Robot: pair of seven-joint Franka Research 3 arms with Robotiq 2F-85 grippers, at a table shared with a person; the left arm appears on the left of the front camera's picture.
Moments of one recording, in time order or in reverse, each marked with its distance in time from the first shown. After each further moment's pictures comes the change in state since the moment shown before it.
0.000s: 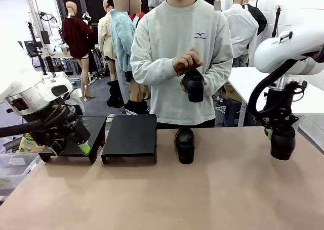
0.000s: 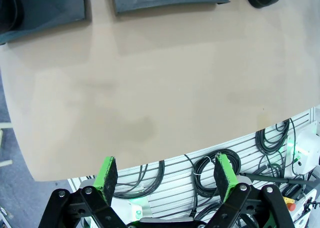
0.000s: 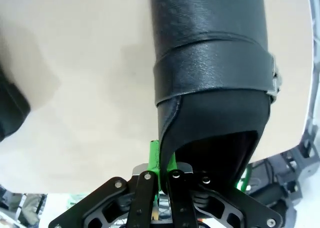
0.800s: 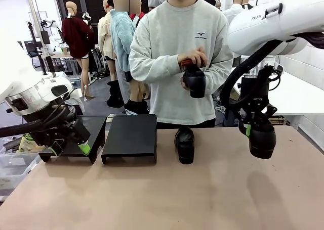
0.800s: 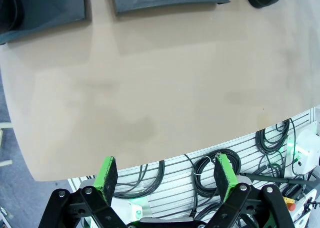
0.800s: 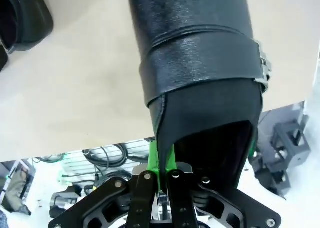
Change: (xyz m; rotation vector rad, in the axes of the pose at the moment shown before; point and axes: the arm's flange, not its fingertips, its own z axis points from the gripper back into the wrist) left arm 0.000 0.000 0.000 0.000 0.000 0.000; right arm -0.106 0.076 0.036 -0.058 0.054 0.067
